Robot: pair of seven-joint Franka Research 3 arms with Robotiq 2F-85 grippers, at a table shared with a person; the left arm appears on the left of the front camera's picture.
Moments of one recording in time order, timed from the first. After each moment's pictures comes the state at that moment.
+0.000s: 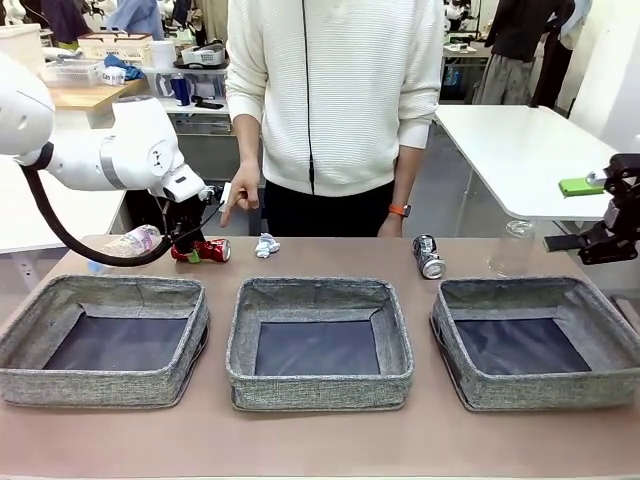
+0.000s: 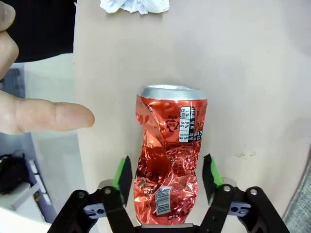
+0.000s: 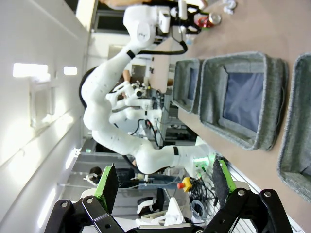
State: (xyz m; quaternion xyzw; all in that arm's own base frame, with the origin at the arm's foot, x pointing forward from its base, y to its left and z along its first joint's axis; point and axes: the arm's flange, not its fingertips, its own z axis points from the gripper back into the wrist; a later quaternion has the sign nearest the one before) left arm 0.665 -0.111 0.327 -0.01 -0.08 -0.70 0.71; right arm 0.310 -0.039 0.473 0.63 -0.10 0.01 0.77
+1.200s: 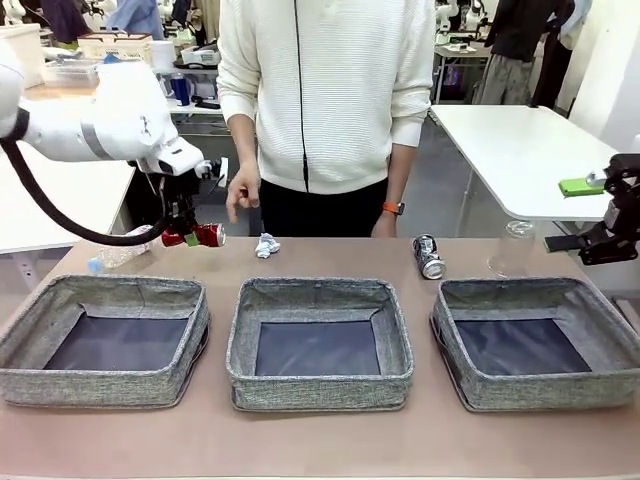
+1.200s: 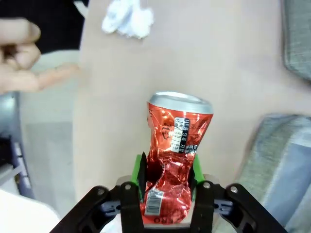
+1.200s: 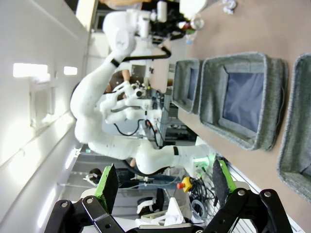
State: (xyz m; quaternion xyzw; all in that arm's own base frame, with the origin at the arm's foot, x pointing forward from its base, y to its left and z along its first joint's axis) left arm 0.606 -0.123 0.415 -0.03 -0.08 -0.65 0.76; right arm 0.310 -0.039 0.473 0.63 -0.10 0.01 0.77
